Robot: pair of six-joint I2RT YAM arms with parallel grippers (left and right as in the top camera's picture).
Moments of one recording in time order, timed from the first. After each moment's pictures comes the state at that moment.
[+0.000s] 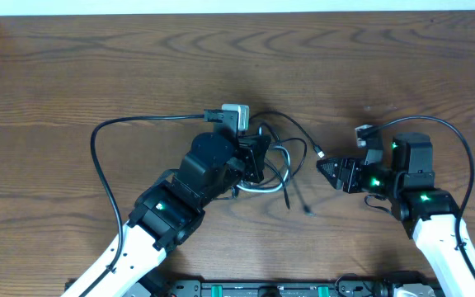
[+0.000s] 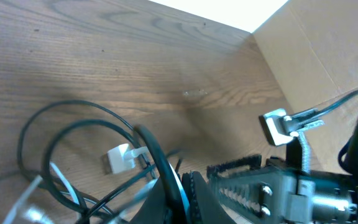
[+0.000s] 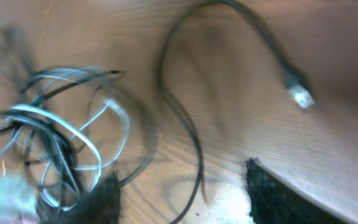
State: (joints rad) left arm -0.69 1.07 0.84 -0.22 0.09 -0.66; right arm 0.08 1.09 0.57 -0.33 -0.69 0.30
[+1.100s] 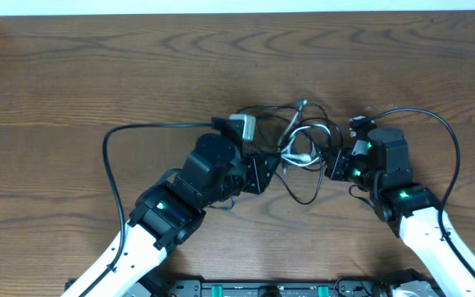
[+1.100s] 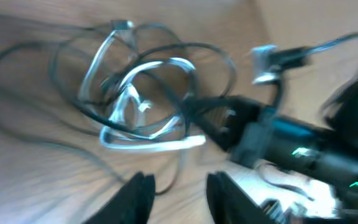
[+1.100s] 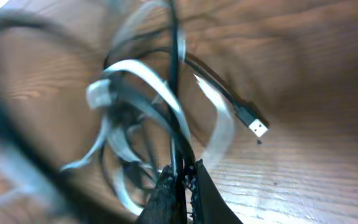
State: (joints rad) left arm -0.69 1.07 0.85 -0.36 0.23 -0.72; right arm 0.24 1.16 0.57 -0.17 -0.30 0.52
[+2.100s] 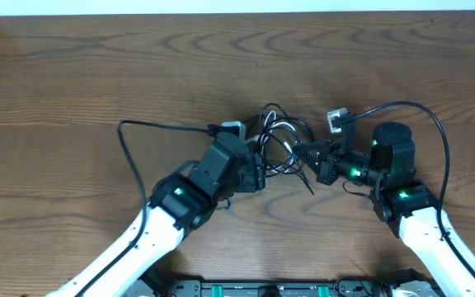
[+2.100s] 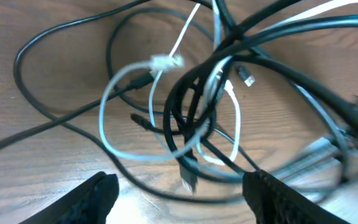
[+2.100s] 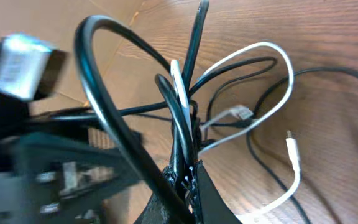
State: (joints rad) left arm -0.69 1.21 0.85 -0.49 0.02 -0.70; right arm 0.24 1.16 0.57 0.08 -0.82 0.43
